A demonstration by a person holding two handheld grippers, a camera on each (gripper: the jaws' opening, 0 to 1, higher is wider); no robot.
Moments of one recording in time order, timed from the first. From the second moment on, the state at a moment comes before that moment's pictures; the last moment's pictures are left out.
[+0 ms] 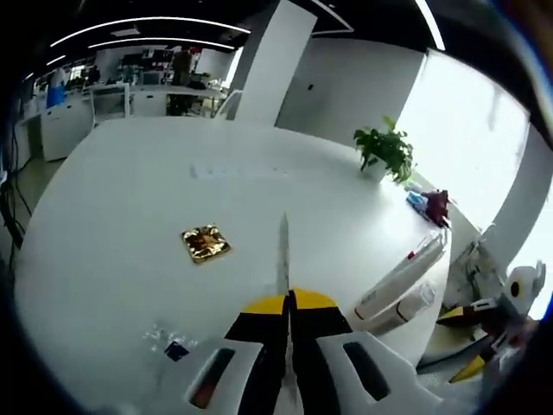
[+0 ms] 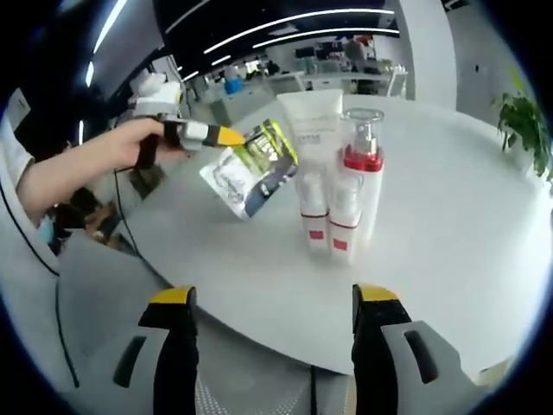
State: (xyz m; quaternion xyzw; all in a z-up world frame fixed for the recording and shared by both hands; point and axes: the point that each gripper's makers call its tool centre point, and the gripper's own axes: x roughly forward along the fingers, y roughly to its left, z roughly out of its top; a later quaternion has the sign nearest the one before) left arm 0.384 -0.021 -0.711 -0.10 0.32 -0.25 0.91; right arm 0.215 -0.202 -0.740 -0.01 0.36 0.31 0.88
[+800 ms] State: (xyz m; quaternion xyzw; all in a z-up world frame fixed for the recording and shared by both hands) left arm 0.304 -0.030 -0.670 -0.06 0.31 -0.35 0.88; right arm 0.207 -0.179 -0.720 -0.07 0.33 0.36 0.87
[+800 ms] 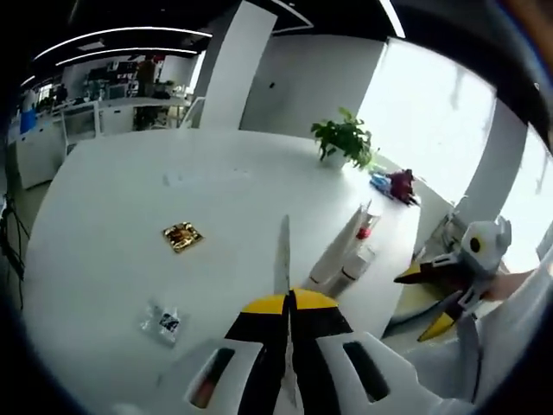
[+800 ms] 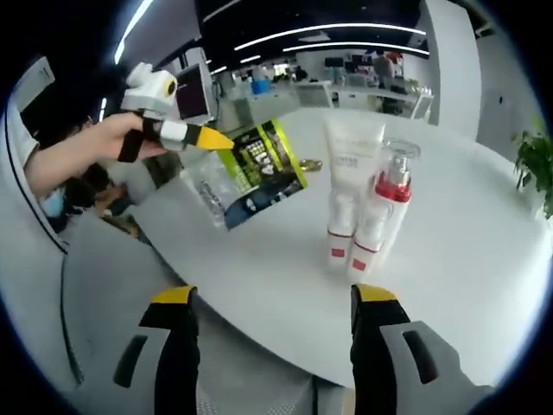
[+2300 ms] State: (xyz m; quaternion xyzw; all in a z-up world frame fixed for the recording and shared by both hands) left arm 0.166 -0.054 -0.607 -0.01 0.27 -0.60 0.75; right arm 0.162 -0.082 -0.646 -0.11 0.21 0.67 0.70
